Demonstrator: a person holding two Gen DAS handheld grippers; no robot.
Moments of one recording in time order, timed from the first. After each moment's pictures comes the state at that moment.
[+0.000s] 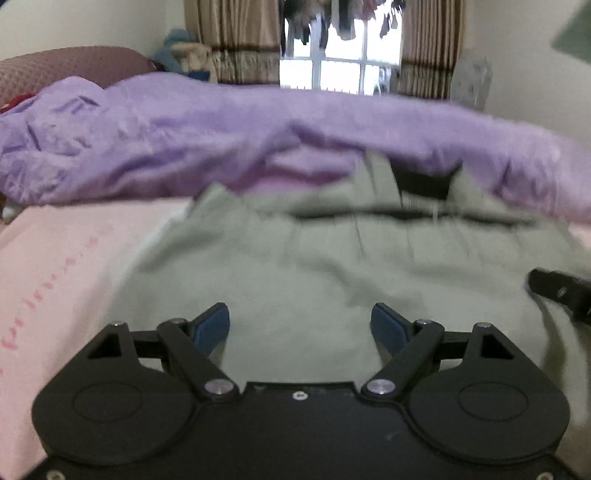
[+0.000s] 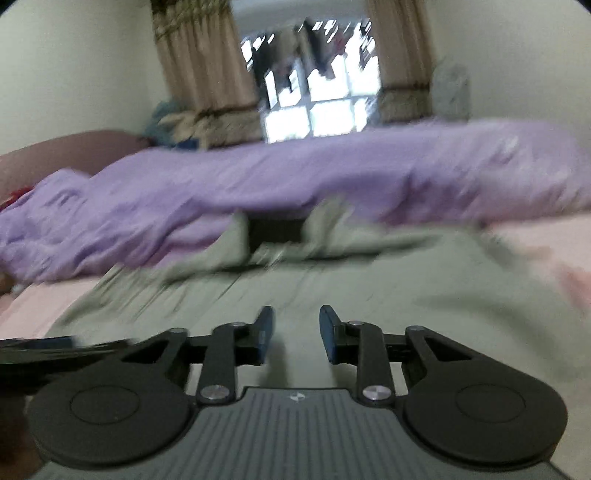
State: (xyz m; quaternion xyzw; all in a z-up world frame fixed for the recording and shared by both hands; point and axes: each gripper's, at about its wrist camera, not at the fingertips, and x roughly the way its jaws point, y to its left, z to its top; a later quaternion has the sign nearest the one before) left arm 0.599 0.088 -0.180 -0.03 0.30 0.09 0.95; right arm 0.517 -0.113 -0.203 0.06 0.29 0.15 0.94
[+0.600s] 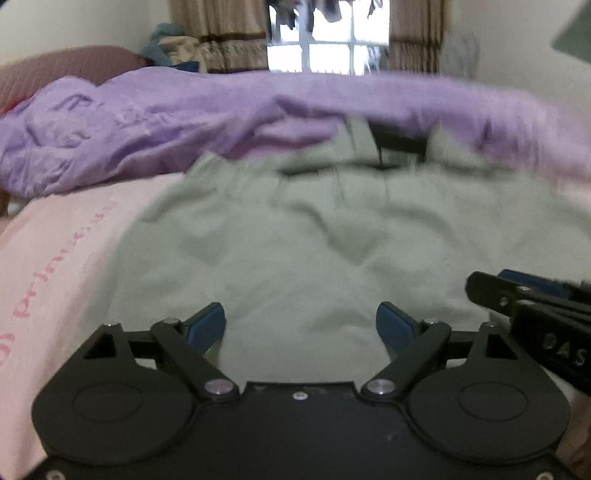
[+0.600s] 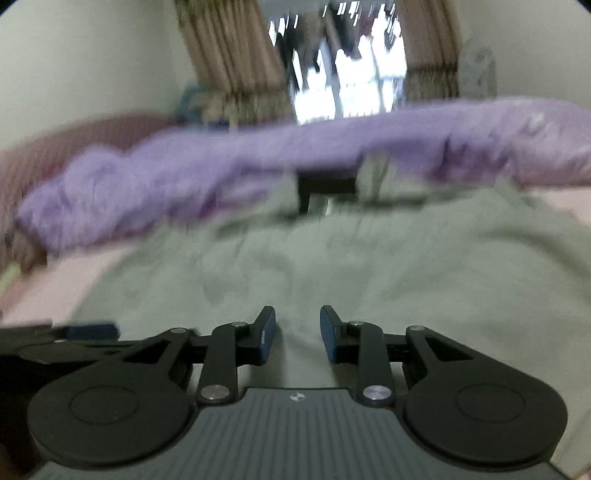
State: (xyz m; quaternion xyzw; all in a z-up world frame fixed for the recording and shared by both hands) left arm 0.563 0.069 -0.195 0.02 0.32 0.09 0.94; right arm 0.478 -0.084 -0.222 0.04 0.32 0.18 0.93
